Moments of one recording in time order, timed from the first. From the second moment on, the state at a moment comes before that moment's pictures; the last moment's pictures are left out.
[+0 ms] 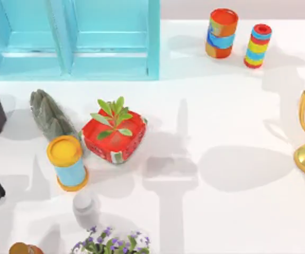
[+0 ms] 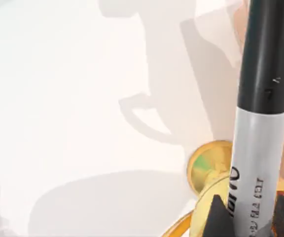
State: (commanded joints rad) left arm 0.00 0.00 0.00 0.00 0.00 0.00; right arm 0.12 1.87 2.02 -1.43 0.07 0.46
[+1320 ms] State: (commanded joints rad) left arm 0.00 0.00 0.00 0.00 0.00 0.00; right arm -0.45 2.04 1.83 -1.46 0.11 1.13
